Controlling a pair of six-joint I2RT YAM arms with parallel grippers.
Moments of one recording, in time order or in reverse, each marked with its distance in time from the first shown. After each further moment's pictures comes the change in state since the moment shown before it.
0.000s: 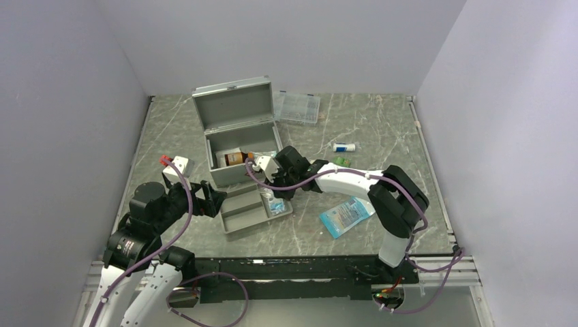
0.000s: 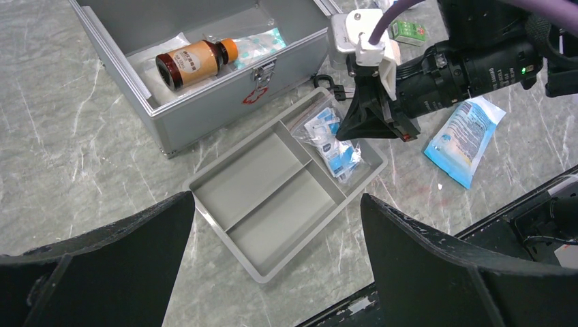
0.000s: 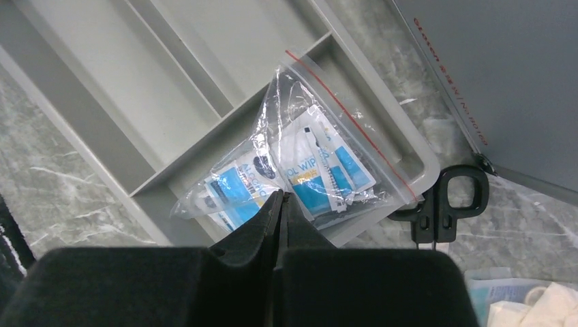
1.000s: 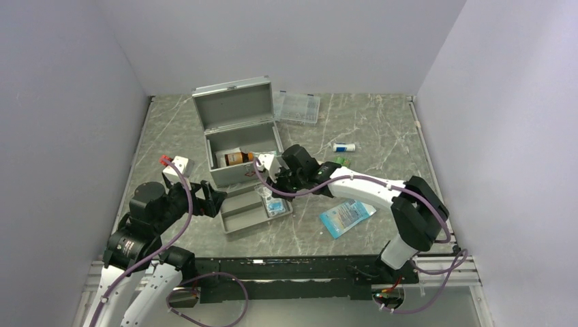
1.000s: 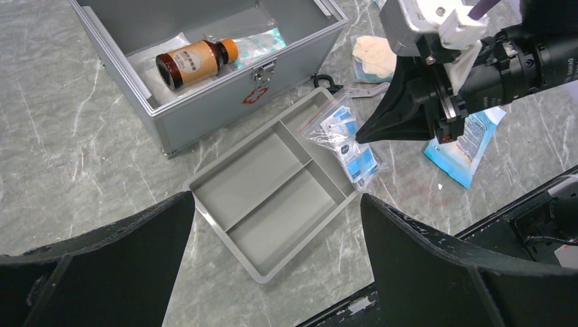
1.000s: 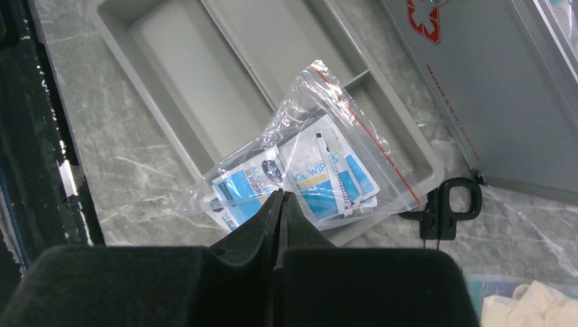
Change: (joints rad) left arm 0.000 0.000 0.000 0.000 0.000 0.000; right arm 0.016 -0.167 -0.062 0.021 -0.068 0.012
